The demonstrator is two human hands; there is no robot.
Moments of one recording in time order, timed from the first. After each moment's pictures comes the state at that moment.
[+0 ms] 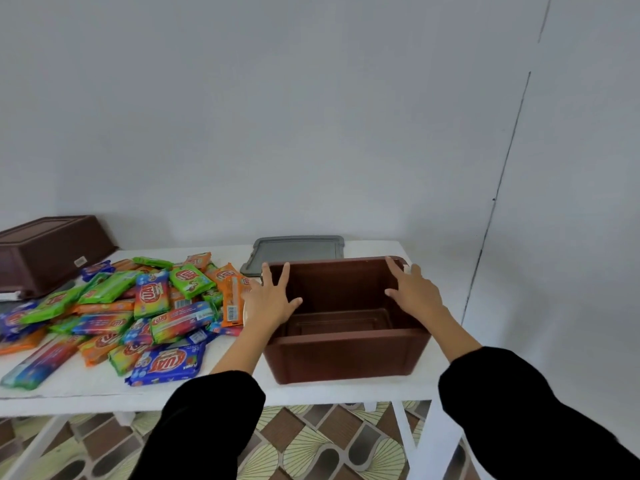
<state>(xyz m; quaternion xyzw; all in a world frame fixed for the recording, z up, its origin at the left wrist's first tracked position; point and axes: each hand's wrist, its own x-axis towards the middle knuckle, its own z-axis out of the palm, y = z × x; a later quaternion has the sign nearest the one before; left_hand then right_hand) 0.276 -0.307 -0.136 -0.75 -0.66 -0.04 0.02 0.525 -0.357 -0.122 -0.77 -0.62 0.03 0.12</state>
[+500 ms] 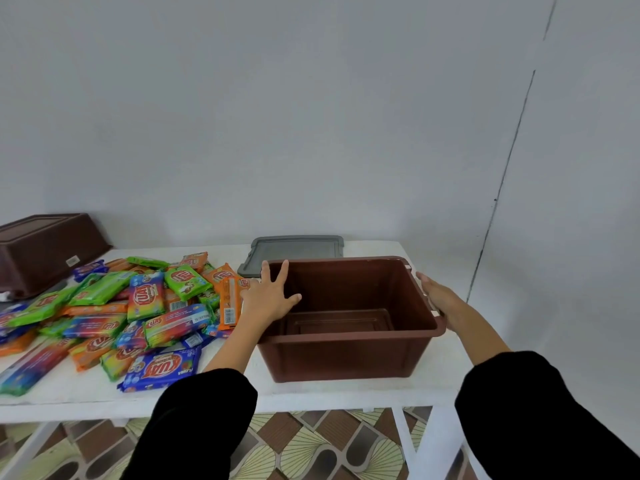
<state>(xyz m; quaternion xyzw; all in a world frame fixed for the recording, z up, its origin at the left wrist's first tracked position) 0.272 -0.288 -0.135 -0.76 -0.64 -0.04 -0.01 0.564 -0.352 -0.133 -0.68 -0.38 0.44 0.46</state>
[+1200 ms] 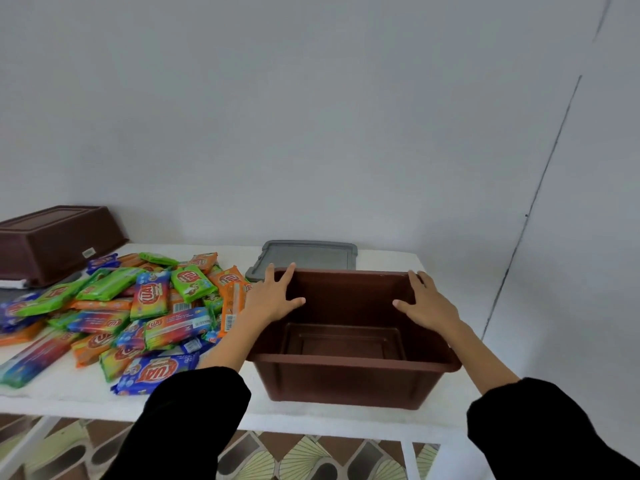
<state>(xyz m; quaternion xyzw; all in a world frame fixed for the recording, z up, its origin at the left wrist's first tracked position) 0.273 -0.266 -0.126 -0.76 -0.64 -0.04 -0.05 0.547 -0.316 -0.127 -0.75 -0.64 0.12 0.13</state>
